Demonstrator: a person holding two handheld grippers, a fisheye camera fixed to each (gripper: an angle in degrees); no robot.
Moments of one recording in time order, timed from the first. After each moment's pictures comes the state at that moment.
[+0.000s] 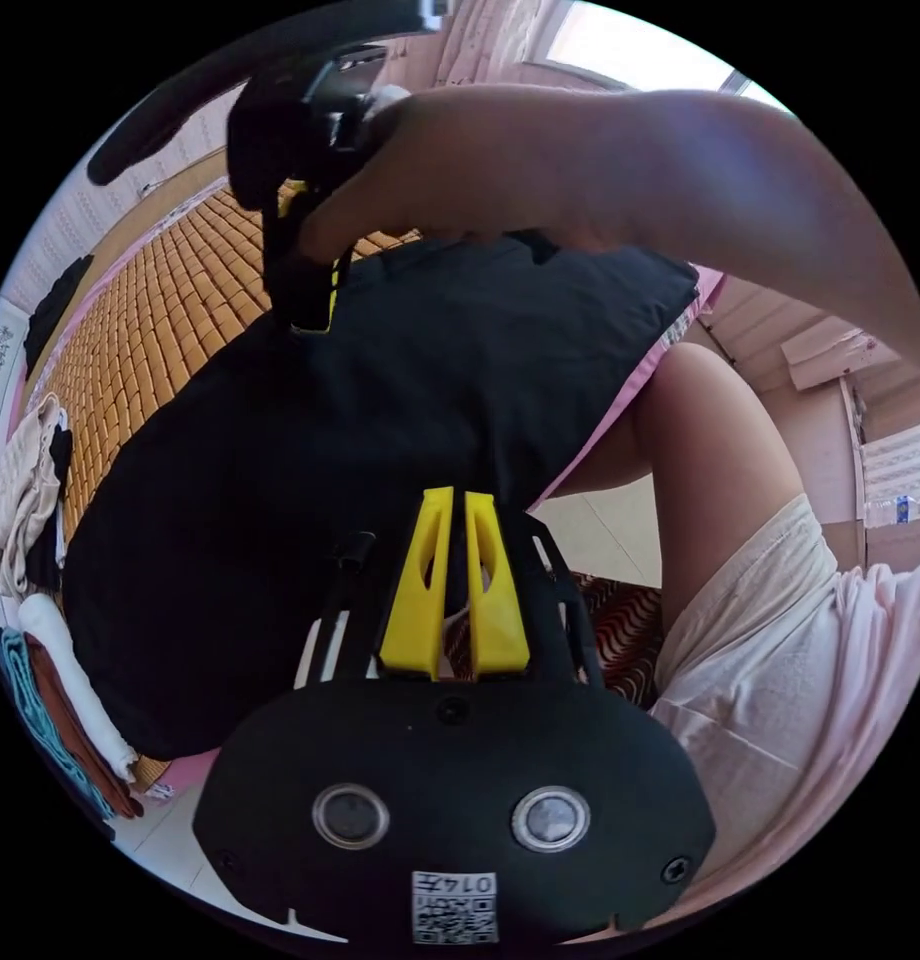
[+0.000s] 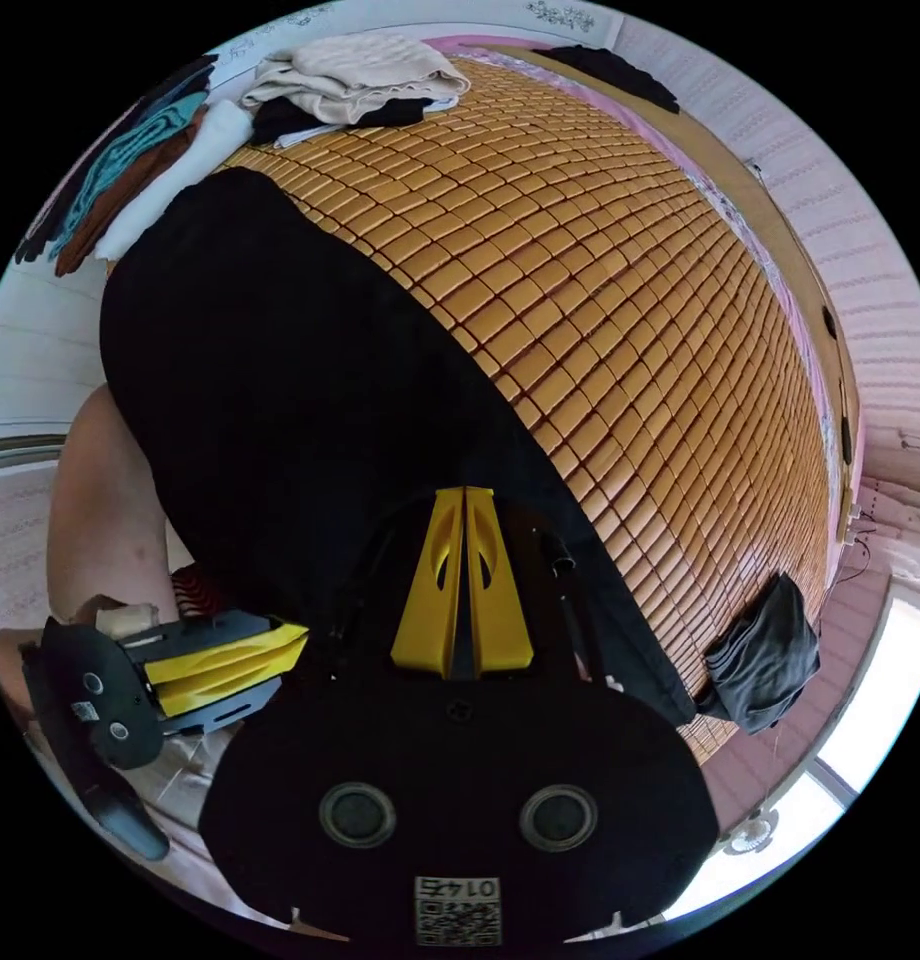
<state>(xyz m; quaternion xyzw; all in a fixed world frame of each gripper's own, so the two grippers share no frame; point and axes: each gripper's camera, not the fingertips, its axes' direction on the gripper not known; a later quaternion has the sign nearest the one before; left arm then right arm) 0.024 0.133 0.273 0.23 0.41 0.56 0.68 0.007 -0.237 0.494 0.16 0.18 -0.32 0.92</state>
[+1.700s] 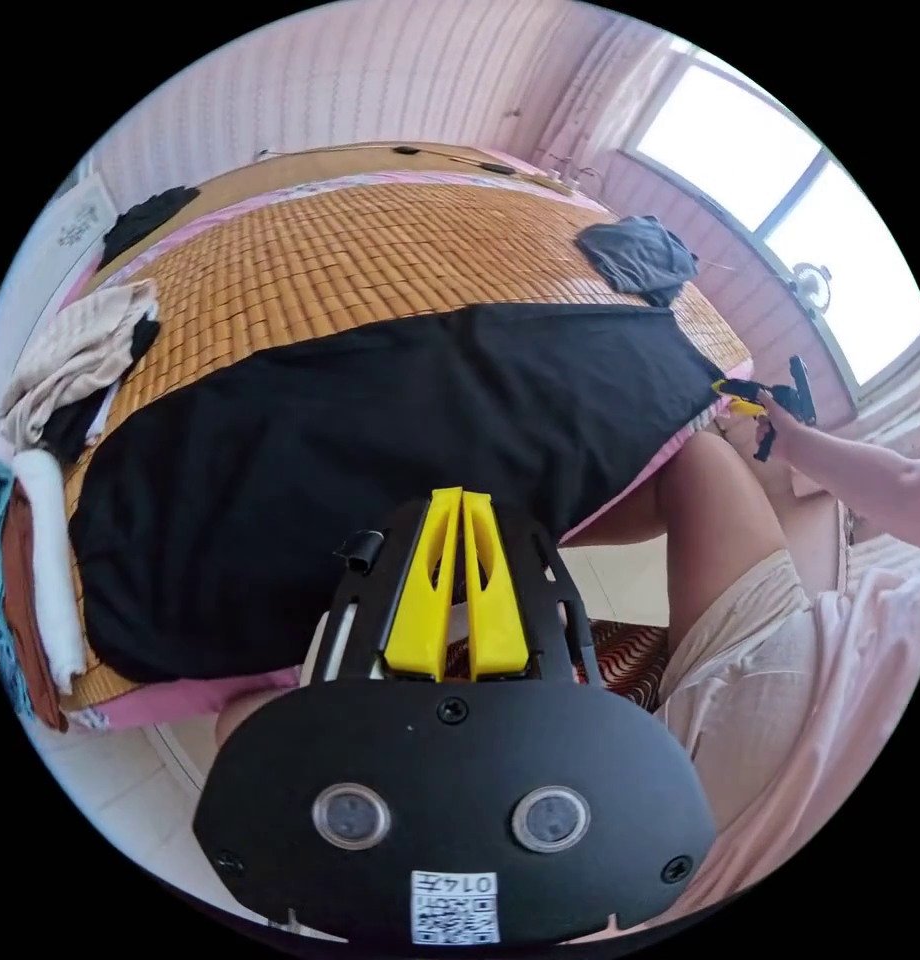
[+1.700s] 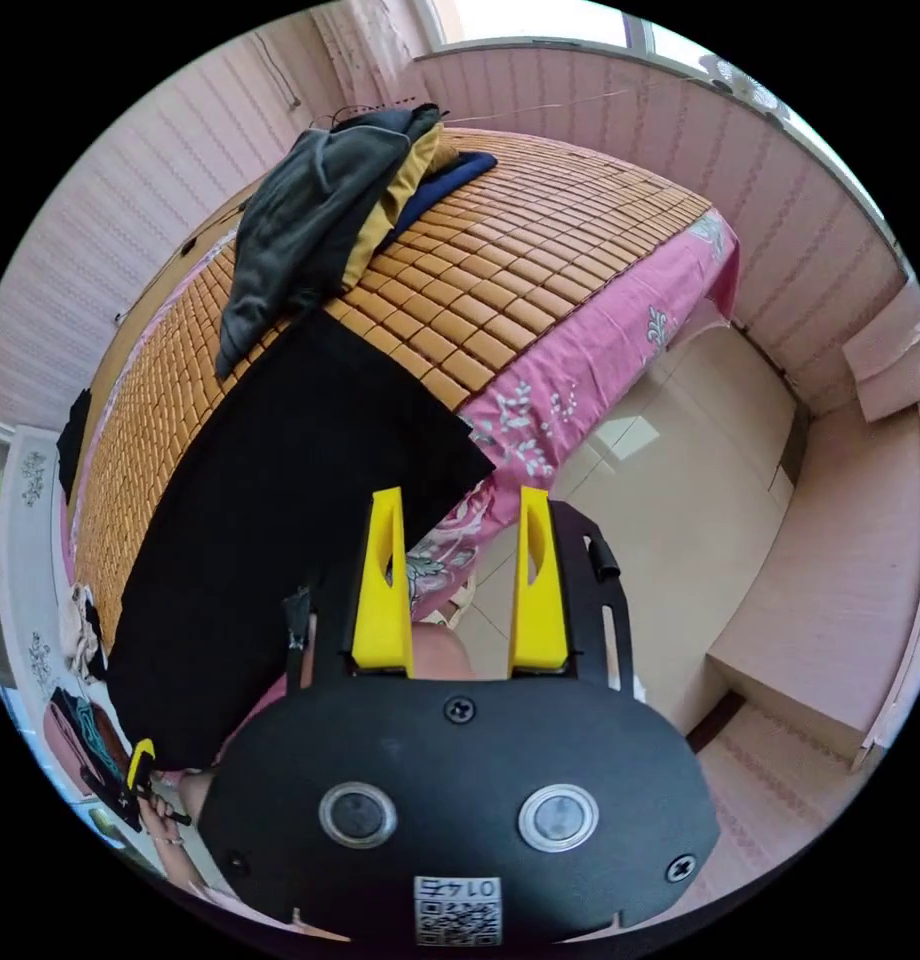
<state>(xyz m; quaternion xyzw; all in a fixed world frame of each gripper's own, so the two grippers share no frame) -0.160 0.035 0.324 0.23 0.50 0.41 0.73 0.641 0.046 0.597 0.34 -0.12 0.37 0.86</state>
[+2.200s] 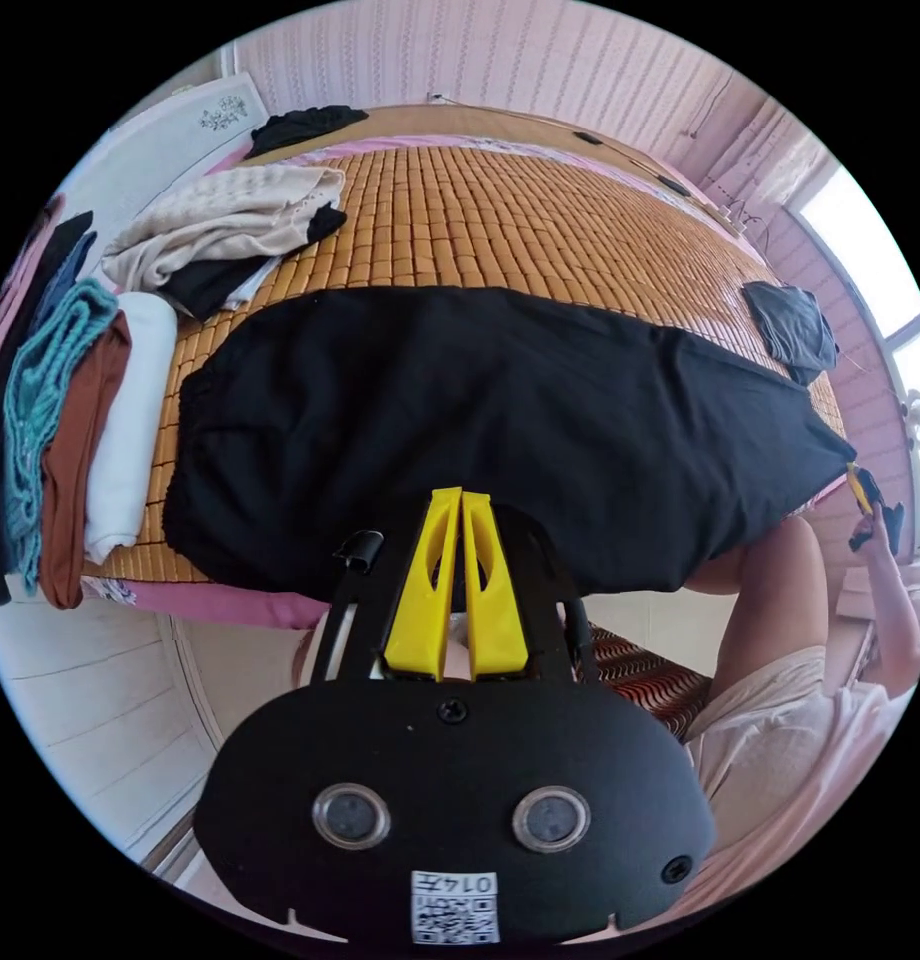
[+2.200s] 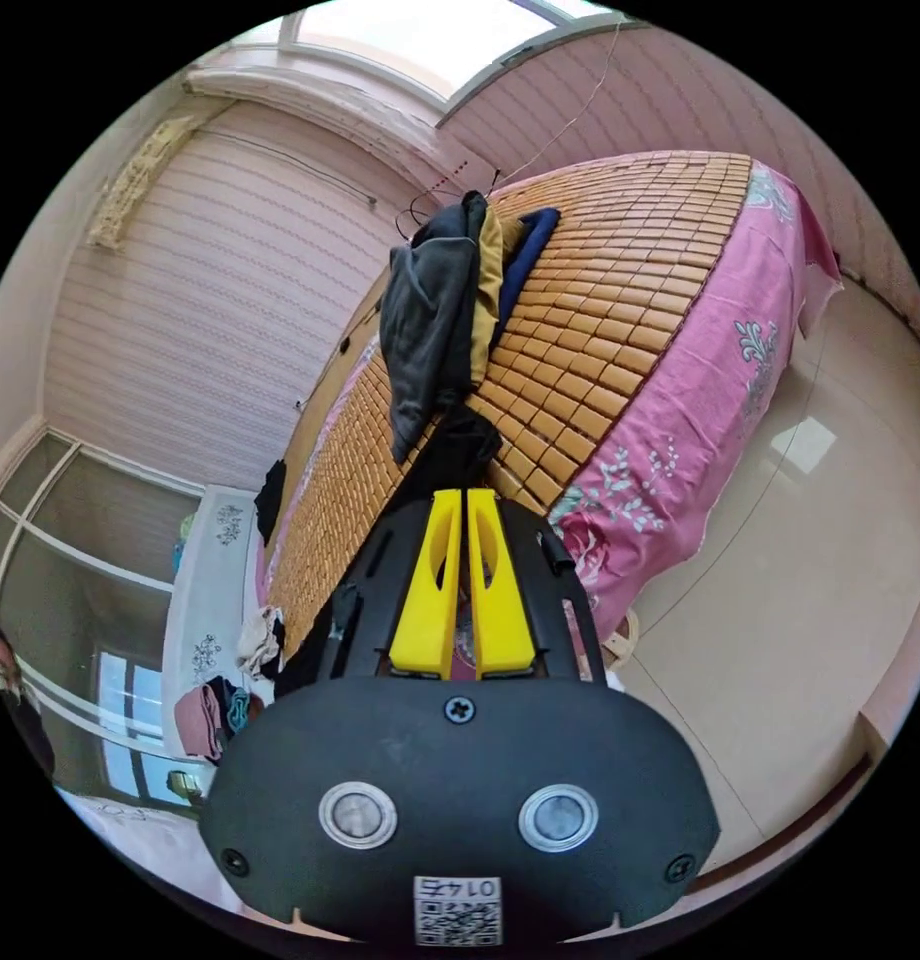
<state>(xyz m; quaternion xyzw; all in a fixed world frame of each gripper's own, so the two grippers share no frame) -0.203 -0.040 0.366 0.15 0.45 0.31 0.82 0.732 0.173 0.591 0.53 -0.34 0.26 0.73</state>
